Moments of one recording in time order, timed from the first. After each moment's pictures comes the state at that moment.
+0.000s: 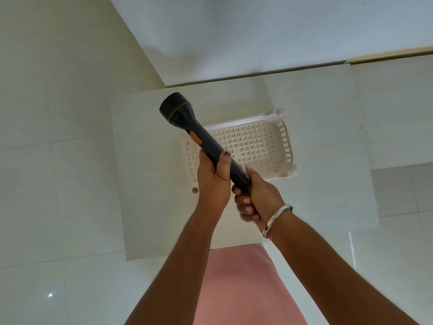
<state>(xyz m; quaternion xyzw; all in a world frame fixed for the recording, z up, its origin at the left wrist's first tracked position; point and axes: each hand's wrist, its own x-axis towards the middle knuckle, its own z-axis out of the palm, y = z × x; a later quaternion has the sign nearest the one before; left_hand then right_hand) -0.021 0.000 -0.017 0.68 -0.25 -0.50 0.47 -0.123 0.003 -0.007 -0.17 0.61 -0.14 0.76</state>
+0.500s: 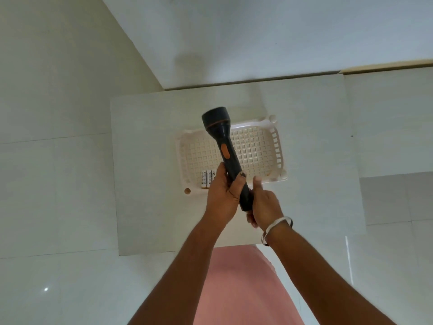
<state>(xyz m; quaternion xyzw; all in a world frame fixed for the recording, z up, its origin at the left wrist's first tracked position) -0.051 0.019 -0.029 0.65 -0.33 -0.57 0.38 -0.153 0.018 -0.015 -0.26 0.71 -0.10 0.65</state>
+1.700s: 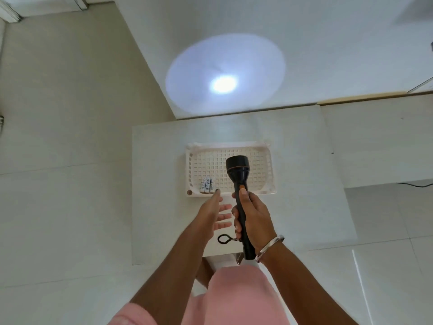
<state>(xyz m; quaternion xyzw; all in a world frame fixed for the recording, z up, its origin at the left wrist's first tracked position) -0.015 0.044 -0.025 0.68 -0.03 -0.69 0.23 -0.129 0.054 0.045 -0.28 0.61 -0.31 0.68</state>
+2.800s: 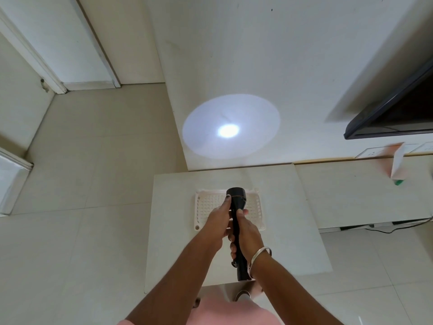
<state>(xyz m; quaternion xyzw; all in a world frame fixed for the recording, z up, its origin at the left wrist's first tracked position) -0.021 0.035 0.161 0.64 -0.13 -0.68 0.33 -0.106 0.061 0.154 -0.27 0.66 -0.26 0.65</state>
